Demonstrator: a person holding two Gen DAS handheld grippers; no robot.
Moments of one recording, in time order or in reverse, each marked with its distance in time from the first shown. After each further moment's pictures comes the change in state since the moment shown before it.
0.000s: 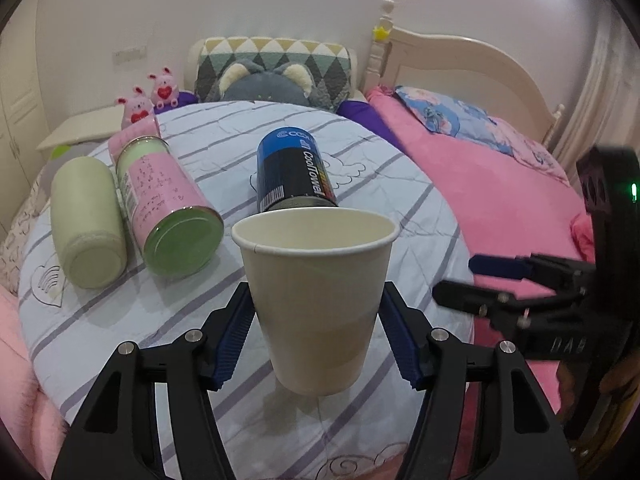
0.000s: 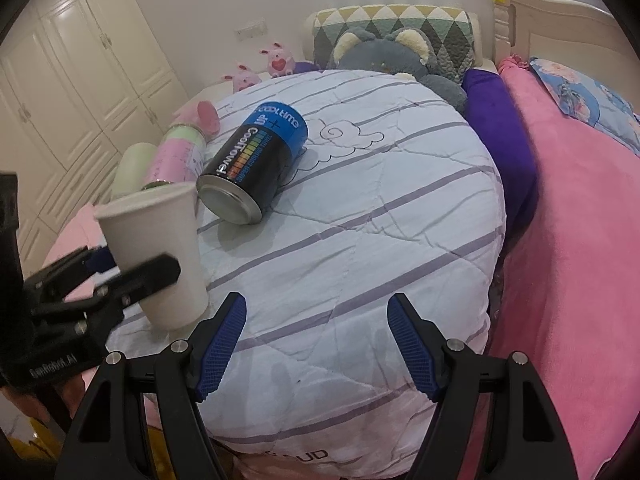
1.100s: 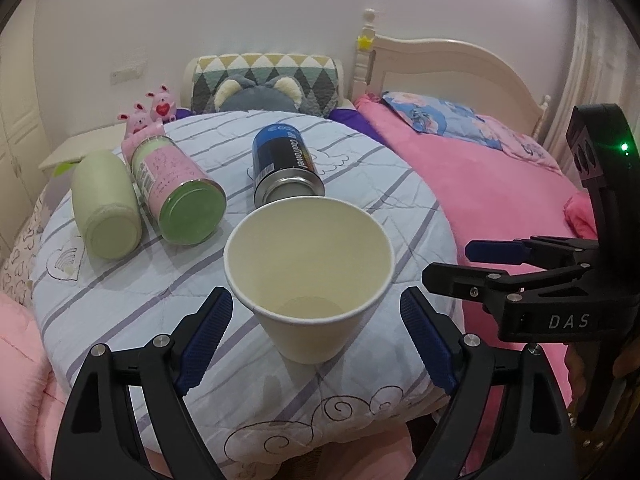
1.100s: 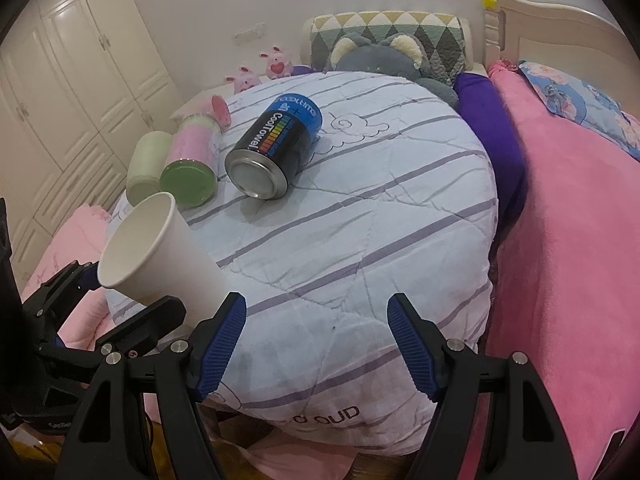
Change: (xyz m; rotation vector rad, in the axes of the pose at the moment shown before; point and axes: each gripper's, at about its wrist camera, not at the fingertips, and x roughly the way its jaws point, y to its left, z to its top) left arm -0.033 -0.007 -0.036 0.055 -0.059 0.000; right arm -0.024 0.029 -0.031 0.001 -0.024 -0.048
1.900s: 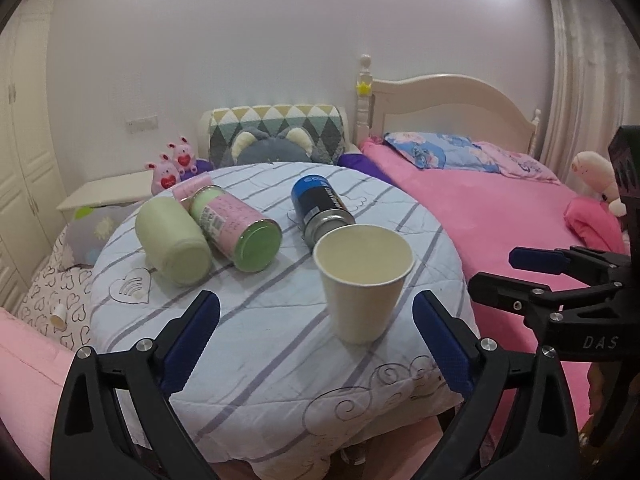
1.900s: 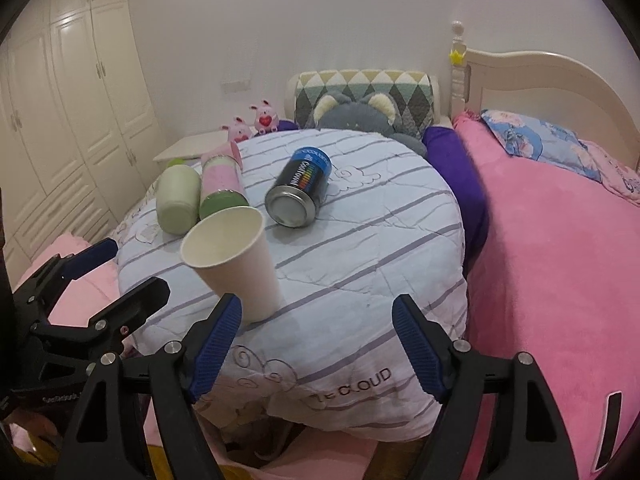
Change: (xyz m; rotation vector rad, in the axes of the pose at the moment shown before) left arm -0.070 0.034 -0.021 0.069 -0.181 0.041; right arm -0.056 0.062 -0.038 0.007 -0.223 -0.132
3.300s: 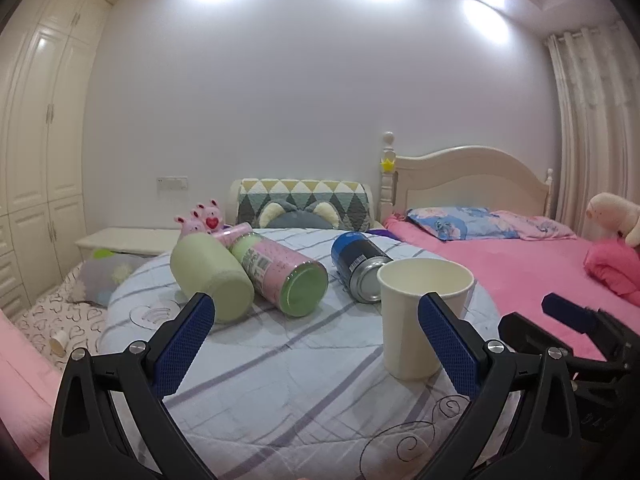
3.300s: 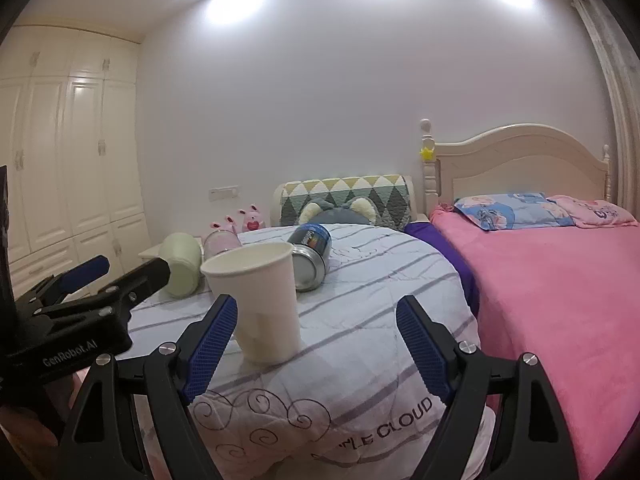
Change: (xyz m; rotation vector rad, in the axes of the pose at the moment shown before) left arm 0.001 0.028 -0.041 -0.041 -0.334 0.072; right arm 0.003 0.028 -0.075 0.018 -0.469 -0.086
